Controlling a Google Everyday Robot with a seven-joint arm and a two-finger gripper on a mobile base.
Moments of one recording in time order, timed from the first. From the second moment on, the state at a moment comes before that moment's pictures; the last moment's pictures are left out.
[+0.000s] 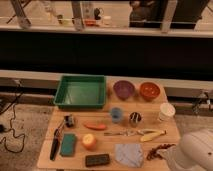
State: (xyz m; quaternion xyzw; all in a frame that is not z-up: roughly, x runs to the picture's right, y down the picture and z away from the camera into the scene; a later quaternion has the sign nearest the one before) arm 0.258 0.340 0.627 -0.36 -0.08 0.00 0.93
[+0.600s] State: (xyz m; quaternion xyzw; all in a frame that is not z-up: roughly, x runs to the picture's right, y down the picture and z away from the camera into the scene) arm 0.283 0.318 0.680 -0.37 -0.05 0.00 0.93
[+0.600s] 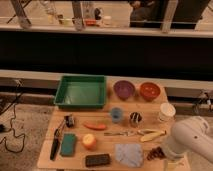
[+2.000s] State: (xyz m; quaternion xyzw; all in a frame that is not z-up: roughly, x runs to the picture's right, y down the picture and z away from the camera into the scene) arm 0.288 0.370 0.691 -0.42 -0.10 0.03 0.90
